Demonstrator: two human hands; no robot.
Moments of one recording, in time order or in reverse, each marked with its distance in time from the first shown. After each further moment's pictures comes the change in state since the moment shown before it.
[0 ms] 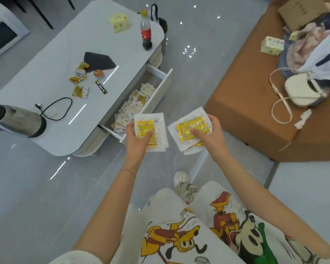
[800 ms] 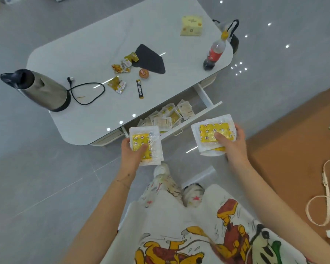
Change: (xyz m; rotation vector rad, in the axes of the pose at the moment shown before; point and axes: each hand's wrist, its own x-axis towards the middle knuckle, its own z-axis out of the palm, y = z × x) left_hand 0.176 -0.003 -0.059 -0.273 0.373 -0.375; right_hand 0.241 -0.087 0.131 -0.118 -0.201 0.090
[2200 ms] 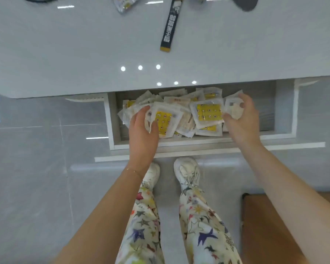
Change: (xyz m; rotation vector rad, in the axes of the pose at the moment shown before) left_hand 0.321 -0.172 0.138 0.217 0.383 -0.003; right_hand 0.394 0.193 0.190 -0.902 -0.342 -0.217
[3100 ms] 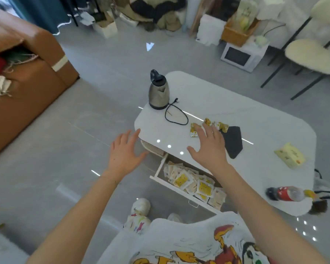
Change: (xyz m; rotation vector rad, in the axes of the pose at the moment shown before) left_hand -0.266 0.160 -0.378 0.462 0.404 0.070; right_hand -0.297 -0.361 -0.178 -0.741 -0.152 -1.074
